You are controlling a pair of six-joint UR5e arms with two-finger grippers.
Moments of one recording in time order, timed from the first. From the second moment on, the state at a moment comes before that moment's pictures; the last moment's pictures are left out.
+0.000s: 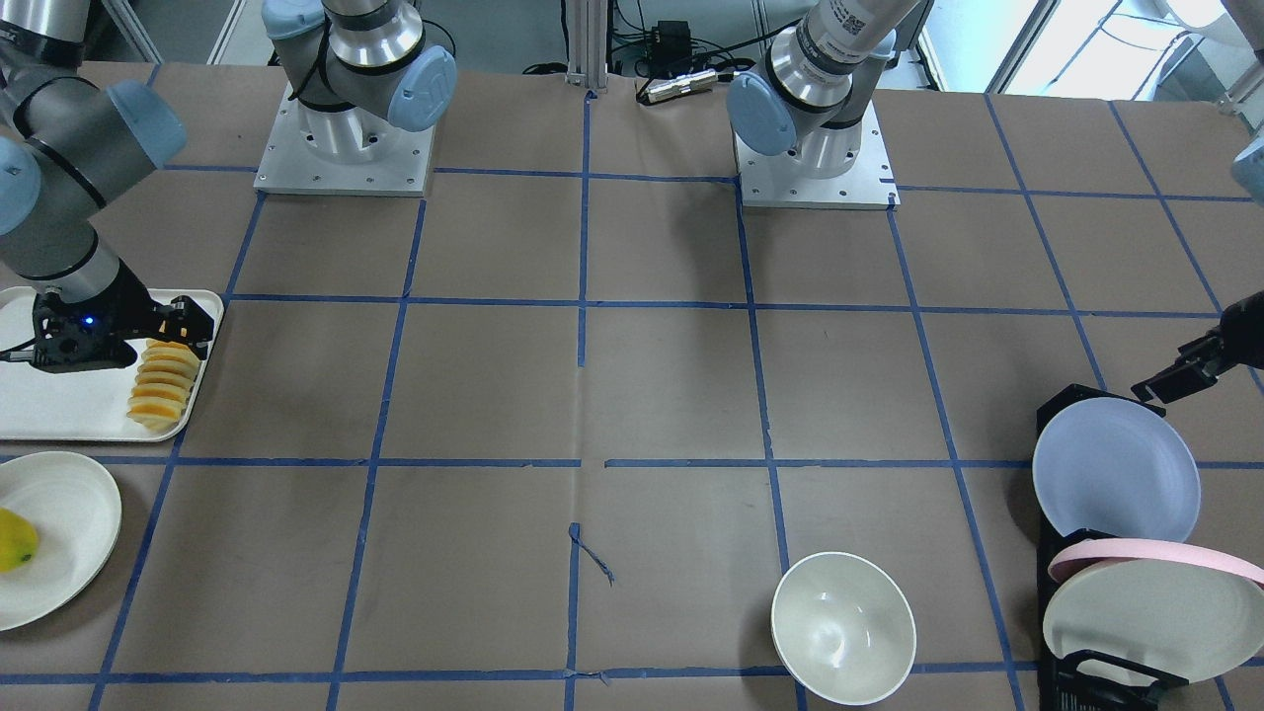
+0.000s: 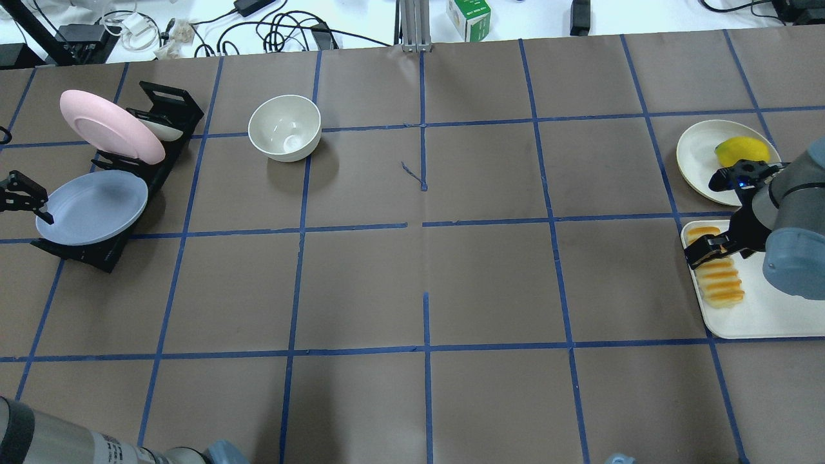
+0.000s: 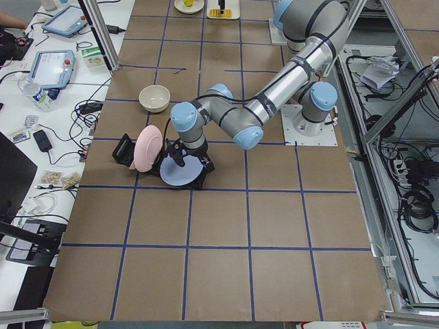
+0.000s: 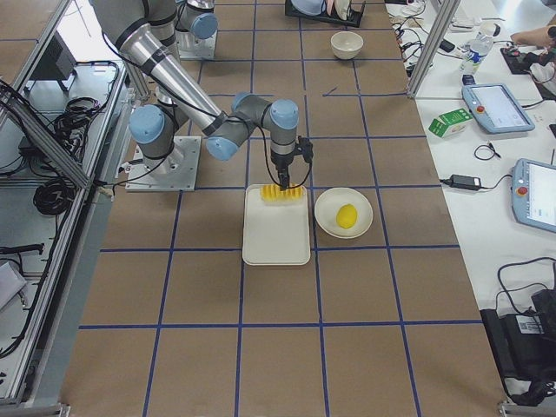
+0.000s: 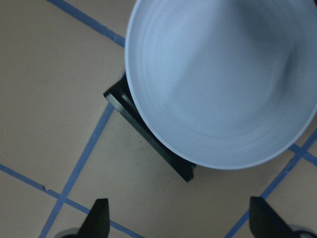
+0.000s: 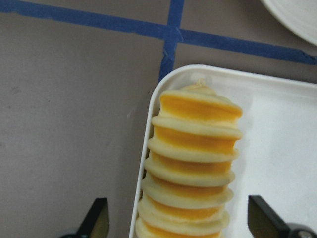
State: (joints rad) left arm -0.82 -1.95 -1.61 -1.29 1.65 0.14; right arm 1.01 -1.42 2.20 -2.37 -1.61 -0.72
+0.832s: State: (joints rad) left arm -0.78 -2.08 -1.61 -1.06 1.54 0.13; right arm 0.99 -1.38 2.20 -2.39 -1.62 -0.79
